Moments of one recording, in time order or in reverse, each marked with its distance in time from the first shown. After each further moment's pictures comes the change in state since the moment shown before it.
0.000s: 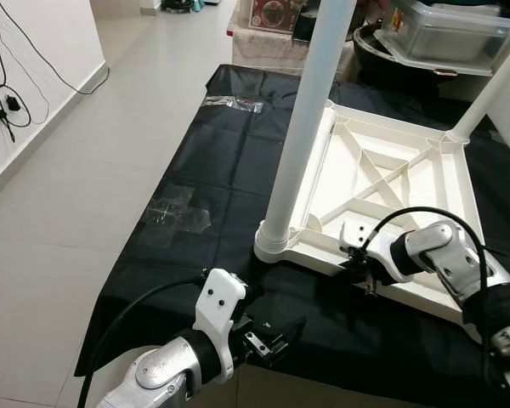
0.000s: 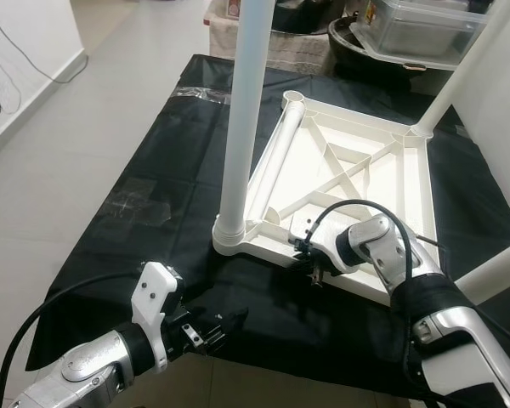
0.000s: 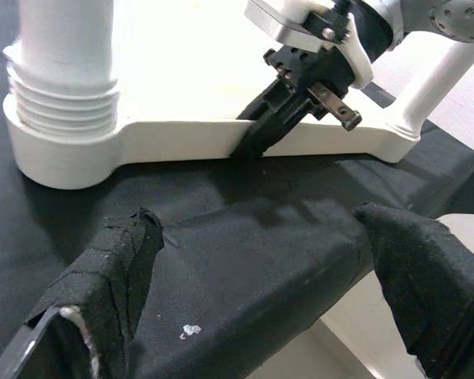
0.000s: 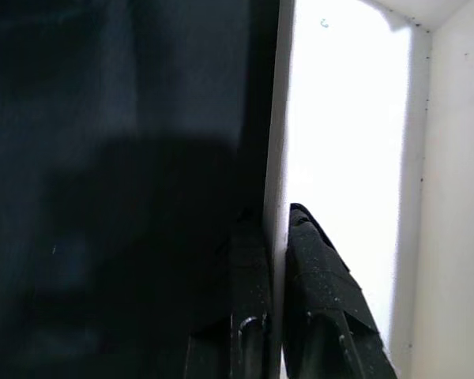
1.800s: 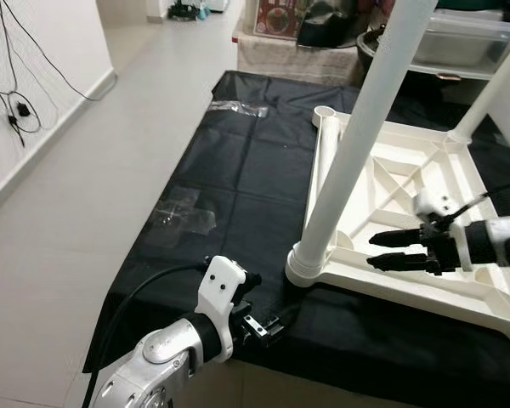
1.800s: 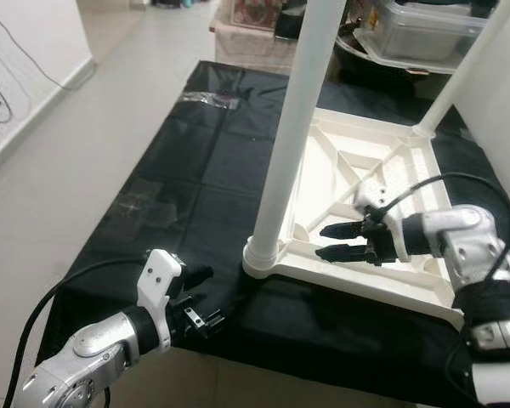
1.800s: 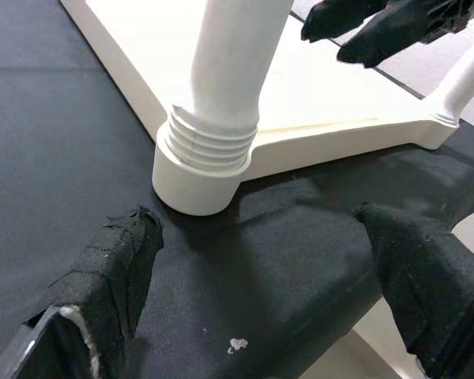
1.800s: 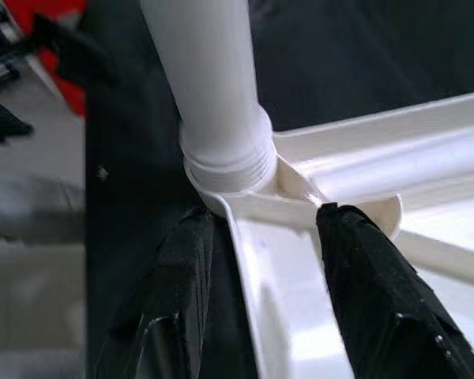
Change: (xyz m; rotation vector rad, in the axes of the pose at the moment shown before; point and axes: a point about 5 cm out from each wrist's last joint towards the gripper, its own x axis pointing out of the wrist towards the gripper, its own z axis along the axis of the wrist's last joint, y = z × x) left arm 0.018 0.019 -0.002 0.024 0.006 -0.008; right arm -0.078 0.001 -0.018 0.256 -0.476 -0.042
